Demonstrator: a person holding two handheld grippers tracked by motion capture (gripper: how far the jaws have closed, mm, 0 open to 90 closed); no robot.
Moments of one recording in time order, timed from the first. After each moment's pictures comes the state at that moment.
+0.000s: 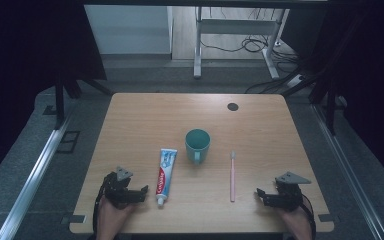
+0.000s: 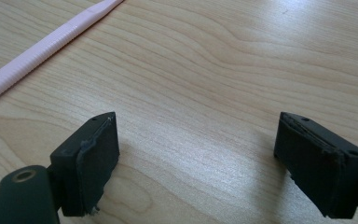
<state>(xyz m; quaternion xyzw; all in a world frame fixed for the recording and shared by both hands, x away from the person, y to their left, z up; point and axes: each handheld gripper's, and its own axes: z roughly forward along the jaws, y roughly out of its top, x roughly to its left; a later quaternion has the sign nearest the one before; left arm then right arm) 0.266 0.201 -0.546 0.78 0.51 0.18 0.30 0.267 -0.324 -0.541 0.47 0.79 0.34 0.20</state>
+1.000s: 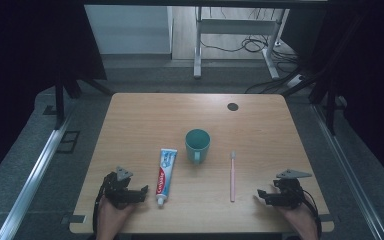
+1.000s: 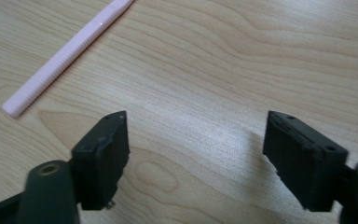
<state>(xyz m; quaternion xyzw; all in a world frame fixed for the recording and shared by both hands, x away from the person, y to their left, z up) 0.266 0.201 -0.546 0.78 0.51 0.18 0.30 0.269 -0.322 -0.521 0.48 0.80 0.32 0.14</state>
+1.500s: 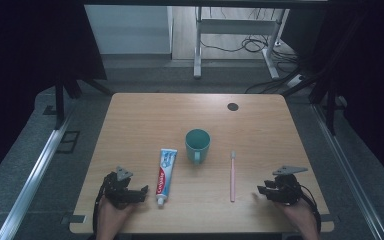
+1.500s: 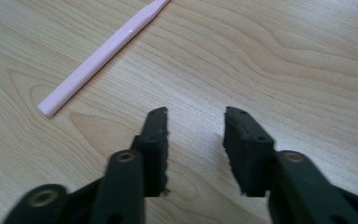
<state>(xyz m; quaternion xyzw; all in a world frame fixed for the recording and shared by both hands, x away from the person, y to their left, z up) 0.266 0.201 -0.546 0.78 0.51 0.18 0.30 0.276 -0.311 -0.507 0.45 0.83 0.31 0.12</state>
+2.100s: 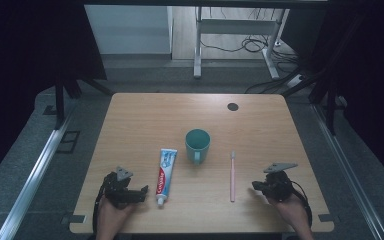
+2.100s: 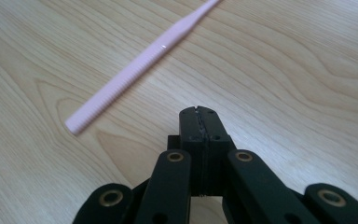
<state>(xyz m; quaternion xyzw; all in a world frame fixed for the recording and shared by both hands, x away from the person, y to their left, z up) 0.266 0.201 -0.546 0.78 0.51 0.18 0.30 0.287 -0.290 -0.508 0.43 0.84 0.31 0.09</state>
